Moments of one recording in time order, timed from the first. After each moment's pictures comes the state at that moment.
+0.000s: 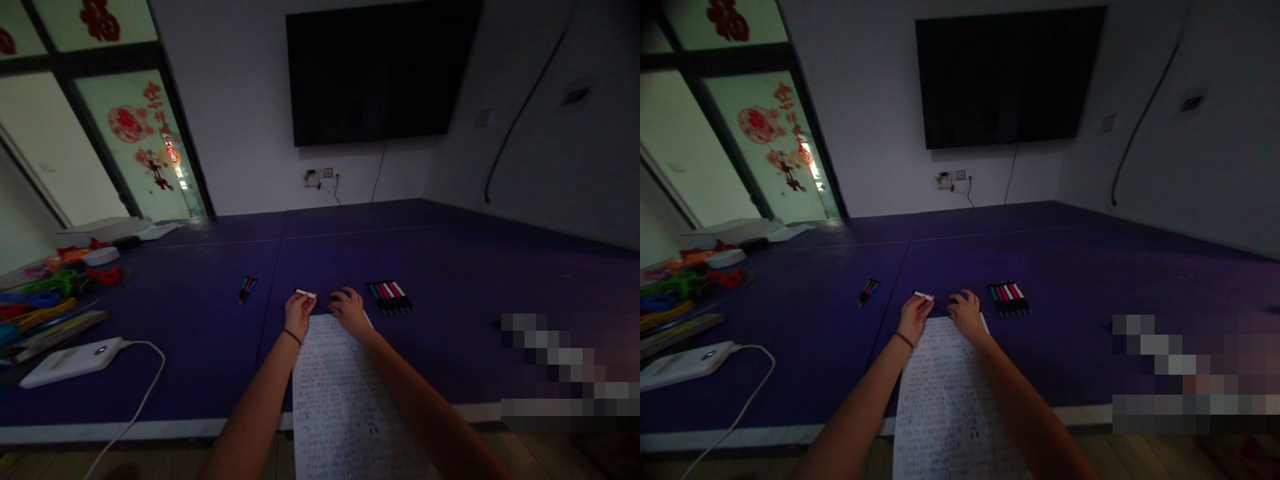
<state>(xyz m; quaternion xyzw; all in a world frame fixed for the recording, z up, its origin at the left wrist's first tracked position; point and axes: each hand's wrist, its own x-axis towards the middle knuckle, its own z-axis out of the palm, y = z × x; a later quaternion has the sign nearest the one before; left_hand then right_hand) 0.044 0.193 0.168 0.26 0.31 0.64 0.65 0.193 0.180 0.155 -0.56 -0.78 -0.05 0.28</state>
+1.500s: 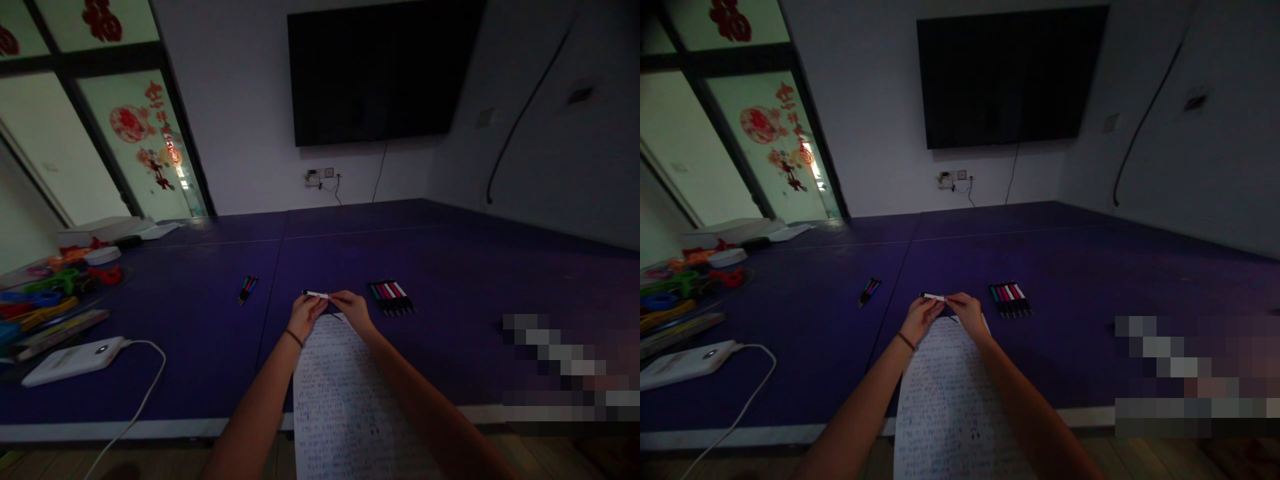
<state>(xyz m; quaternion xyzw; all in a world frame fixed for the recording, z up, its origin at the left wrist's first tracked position) 0.052 0.184 0.172 0.29 0.27 0.59 0.70 0.187 0.186 0.163 -0.43 -0.63 0.26 0.59</state>
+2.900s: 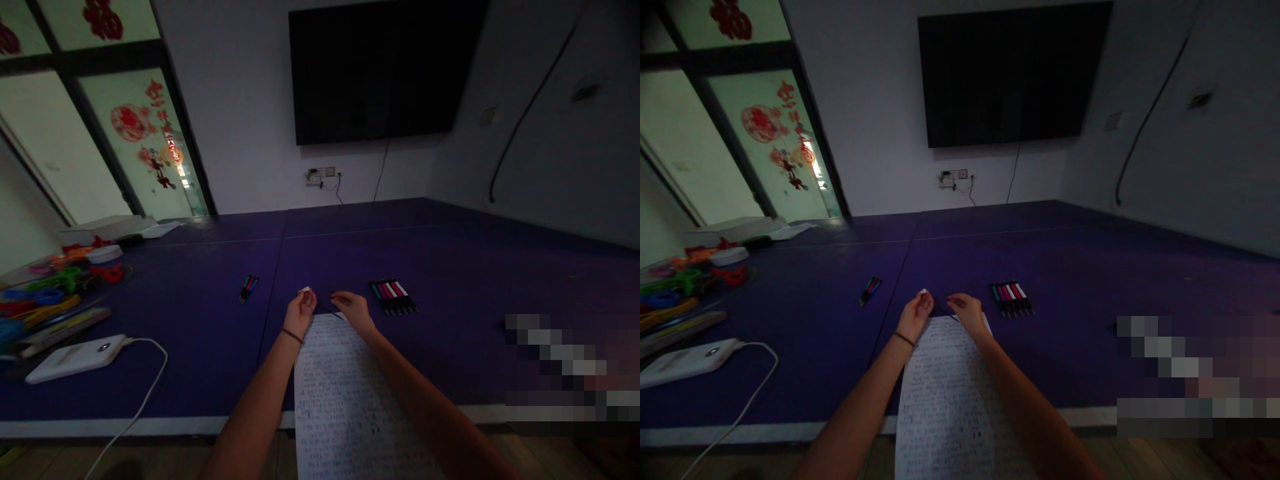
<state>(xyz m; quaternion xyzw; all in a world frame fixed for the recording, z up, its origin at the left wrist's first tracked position) 0.041 0.196 0.174 0.08 0.22 0.64 0.74 0.185 0.187 0.159 -0.48 -0.60 0.27 0.58</state>
